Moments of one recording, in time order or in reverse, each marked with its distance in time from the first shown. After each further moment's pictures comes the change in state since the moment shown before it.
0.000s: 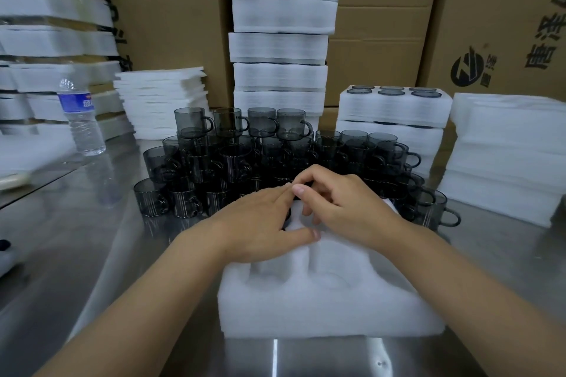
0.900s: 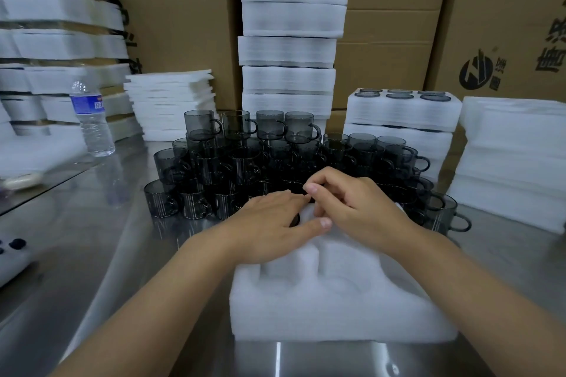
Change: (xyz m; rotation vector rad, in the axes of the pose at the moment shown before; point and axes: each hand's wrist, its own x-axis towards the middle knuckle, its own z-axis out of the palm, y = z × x) left_hand 0.004 -0.011 0.007 -0.084 -0.009 0.030; right_hand -0.002 0.000 -0.001 0.003 0.044 -0.013
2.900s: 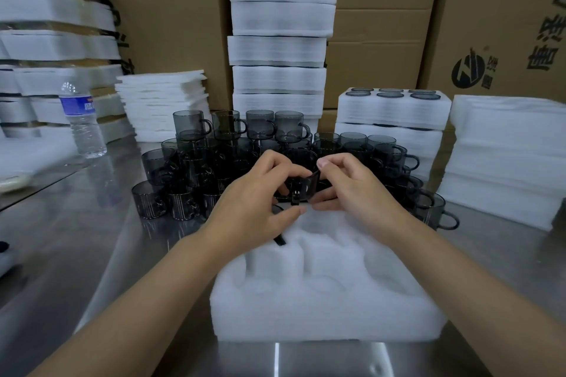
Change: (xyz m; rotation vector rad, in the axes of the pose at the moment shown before) left_hand 0.008 -0.005 0.006 -0.103 0.665 0.220; right_hand 0.013 0.017 -0.003 0.552 0.179 0.303
